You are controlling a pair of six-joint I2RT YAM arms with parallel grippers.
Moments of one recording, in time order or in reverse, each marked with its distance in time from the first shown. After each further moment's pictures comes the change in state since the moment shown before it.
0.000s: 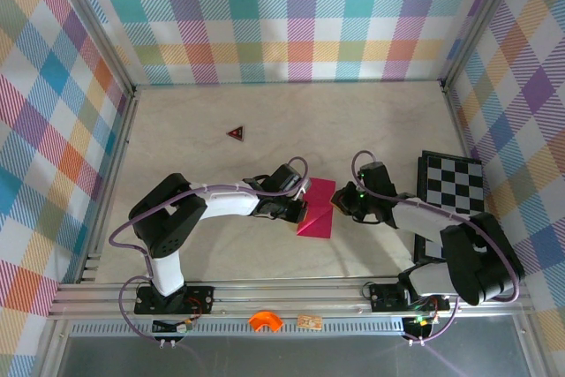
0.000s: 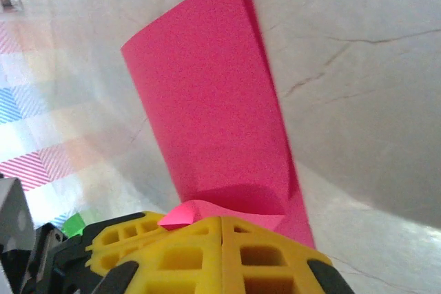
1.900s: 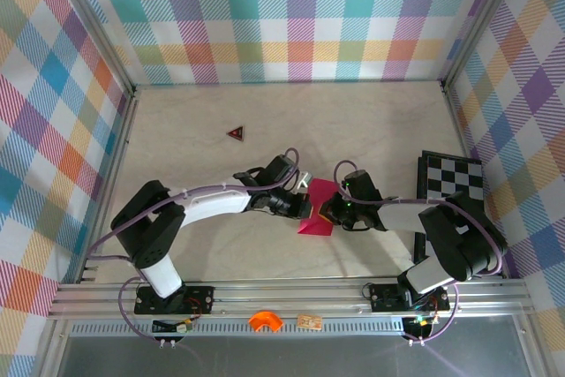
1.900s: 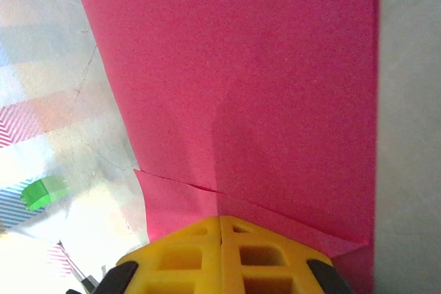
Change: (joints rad) left arm 0.006 -0.105 0.035 -0.073 0.215 -0.131; right arm 0.094 0.161 -0.026 0.128 -0.013 -0.020
